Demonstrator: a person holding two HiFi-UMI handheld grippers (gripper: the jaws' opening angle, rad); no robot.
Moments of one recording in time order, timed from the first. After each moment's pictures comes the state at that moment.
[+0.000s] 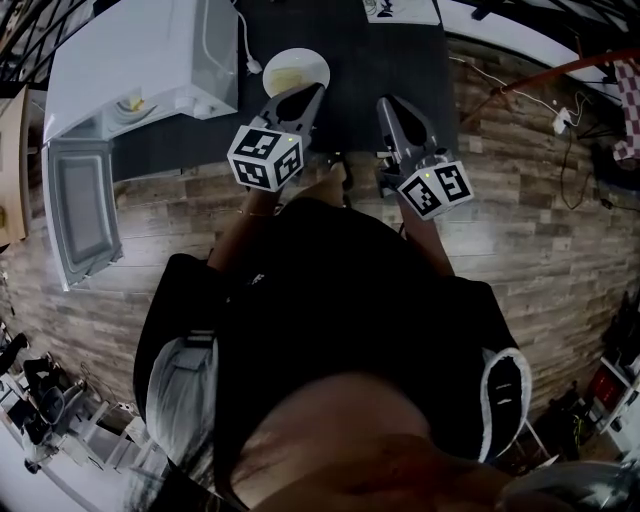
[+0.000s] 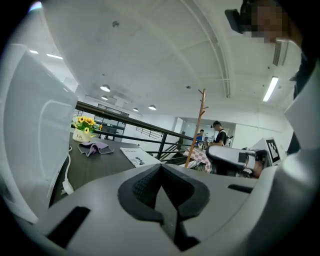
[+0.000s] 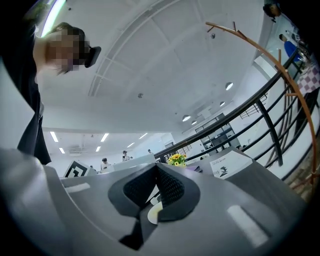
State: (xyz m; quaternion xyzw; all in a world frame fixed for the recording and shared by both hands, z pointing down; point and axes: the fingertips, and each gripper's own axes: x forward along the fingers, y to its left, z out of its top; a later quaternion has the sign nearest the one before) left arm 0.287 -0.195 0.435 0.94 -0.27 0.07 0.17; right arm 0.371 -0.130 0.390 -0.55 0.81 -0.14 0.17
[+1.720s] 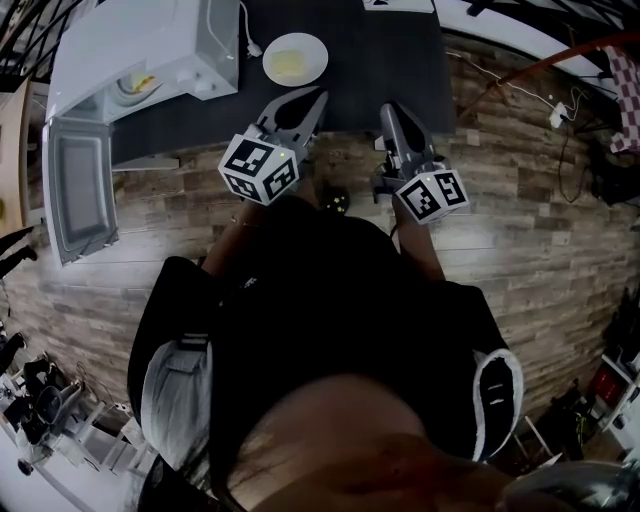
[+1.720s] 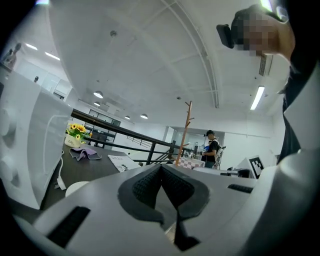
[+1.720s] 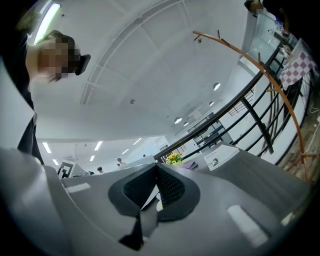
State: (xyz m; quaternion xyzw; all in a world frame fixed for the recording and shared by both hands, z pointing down) left arm 0.274 -0.124 0.390 0.96 -0.22 0.01 0.15; right arm 0.367 -0.070 0.395 -0.57 0.77 -0.17 0.21
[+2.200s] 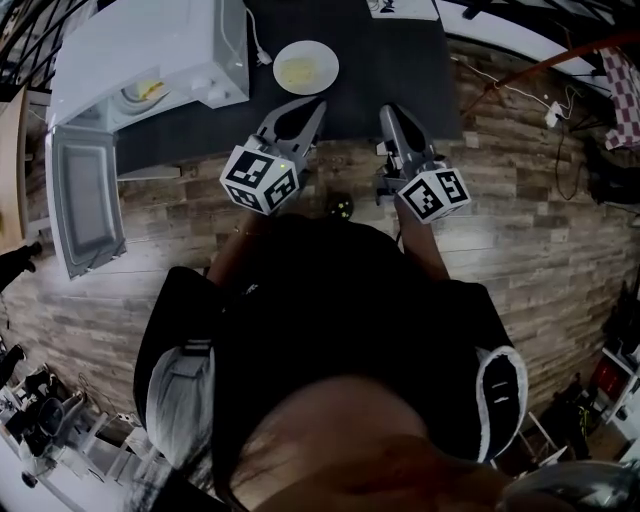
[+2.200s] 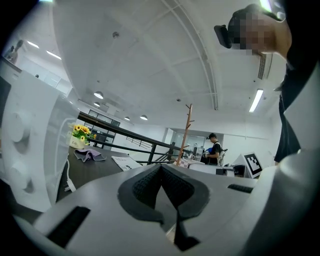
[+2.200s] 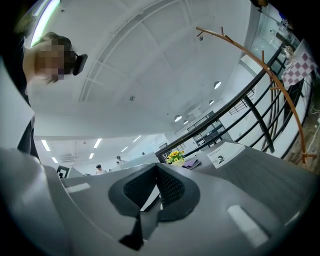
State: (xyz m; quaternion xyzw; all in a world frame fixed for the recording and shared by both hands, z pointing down) left arm 0.243 -0.136 0.394 0.96 -0.22 0.00 0.16; right arm 0.343 -0.091 0.398 -0.58 0.77 -0.18 0.20
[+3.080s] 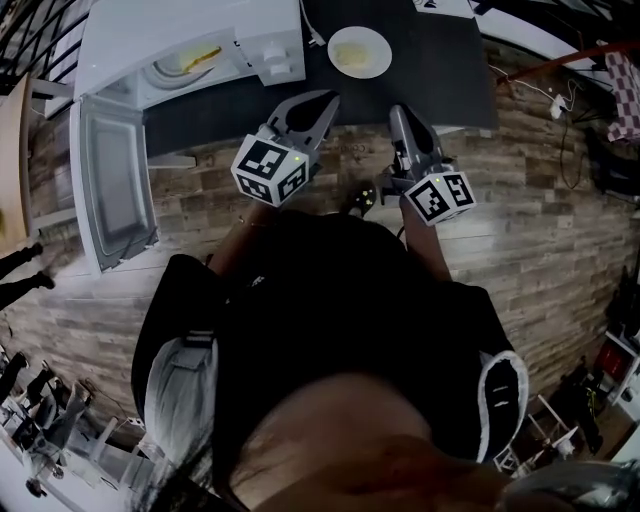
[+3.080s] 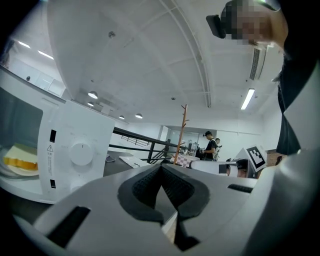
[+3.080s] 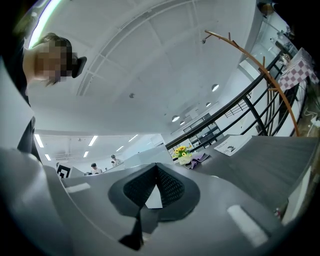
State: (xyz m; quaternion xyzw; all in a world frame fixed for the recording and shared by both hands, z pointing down) left arm 0.127 -0.151 0.397 0.97 -0.19 0.02 0.14; right arm 0.216 -0.098 0.393 -0.61 0.75 -0.17 0.19
